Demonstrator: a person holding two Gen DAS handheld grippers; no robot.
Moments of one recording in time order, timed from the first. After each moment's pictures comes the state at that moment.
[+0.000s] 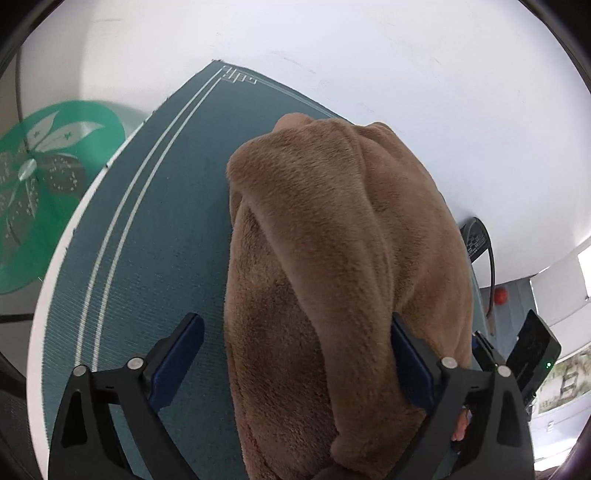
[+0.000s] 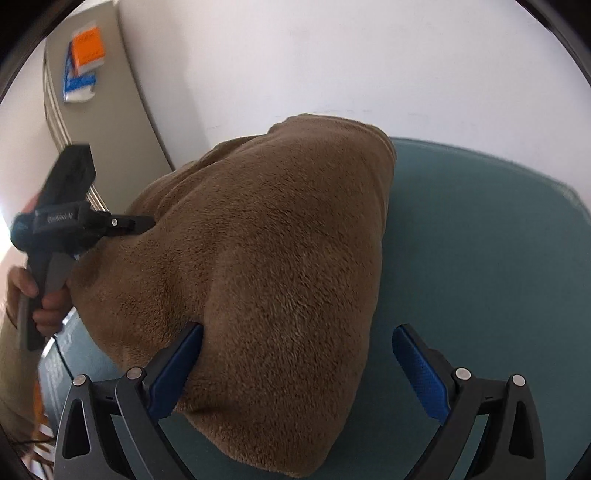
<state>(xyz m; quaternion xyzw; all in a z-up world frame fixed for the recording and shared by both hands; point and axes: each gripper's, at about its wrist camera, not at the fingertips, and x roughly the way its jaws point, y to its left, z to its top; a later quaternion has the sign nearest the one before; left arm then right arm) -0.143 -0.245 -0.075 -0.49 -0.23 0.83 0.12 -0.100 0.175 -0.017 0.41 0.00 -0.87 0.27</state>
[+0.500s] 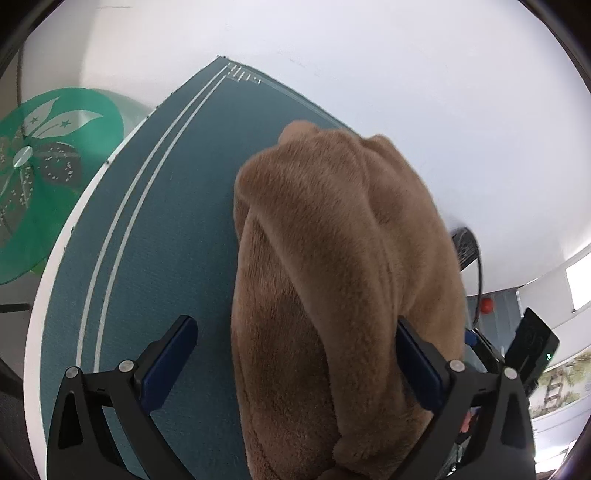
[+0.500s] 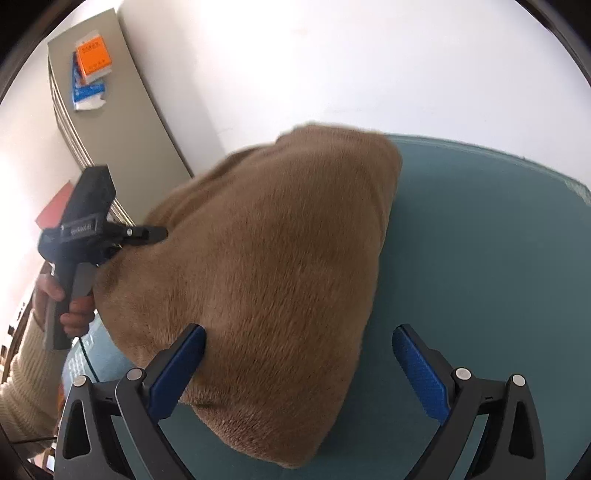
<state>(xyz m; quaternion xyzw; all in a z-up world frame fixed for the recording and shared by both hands) -0.151 -0.260 -0.076 -0.48 -0.28 0.82 0.14 -0.128 0.190 0.008 0.41 -0.02 -0.86 0.31</state>
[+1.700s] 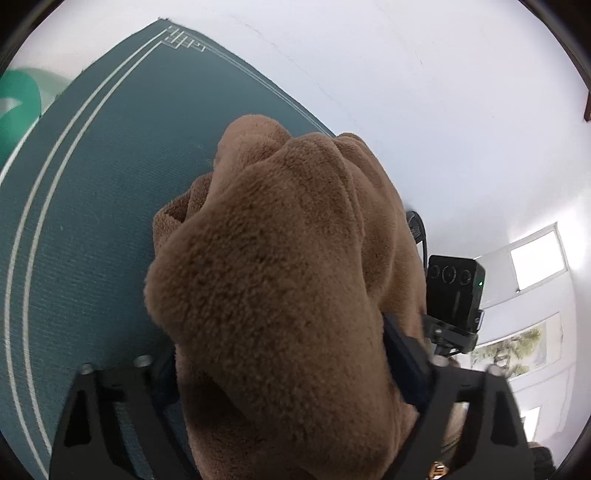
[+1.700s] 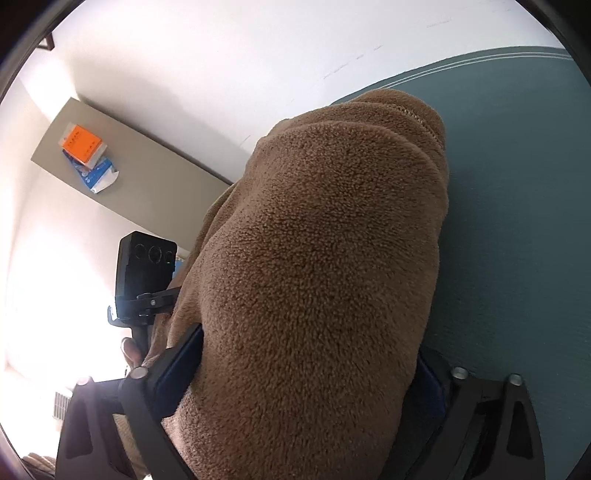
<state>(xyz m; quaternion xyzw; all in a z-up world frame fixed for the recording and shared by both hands) -0.212 -0.260 -0.102 -0.51 -0.33 0.75 0.27 -0.246 0.163 -0.035 0.49 -0.21 -0.74 0.41</state>
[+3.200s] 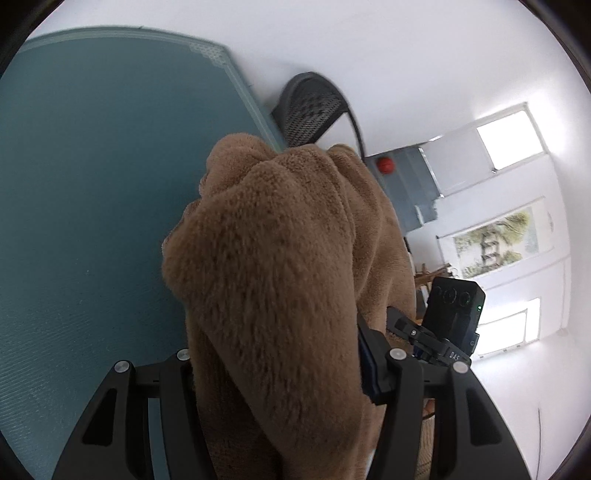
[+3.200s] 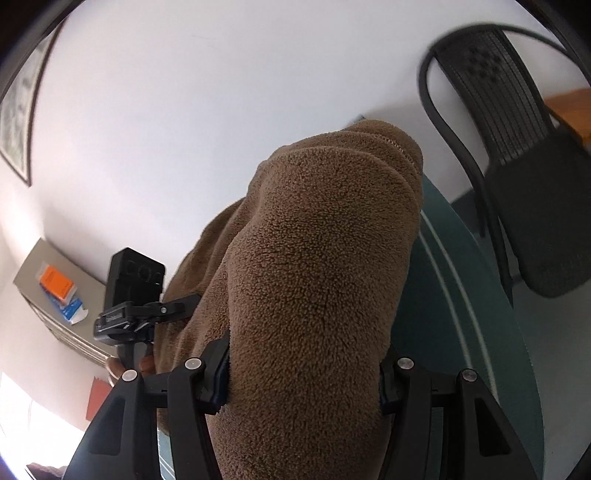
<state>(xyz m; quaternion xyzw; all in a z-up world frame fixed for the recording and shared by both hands) -0.230 0.265 -0.044 -0.58 -0.17 0.67 0.43 -0.102 0.487 0.004 0.37 -0.35 -0.85 0.15</state>
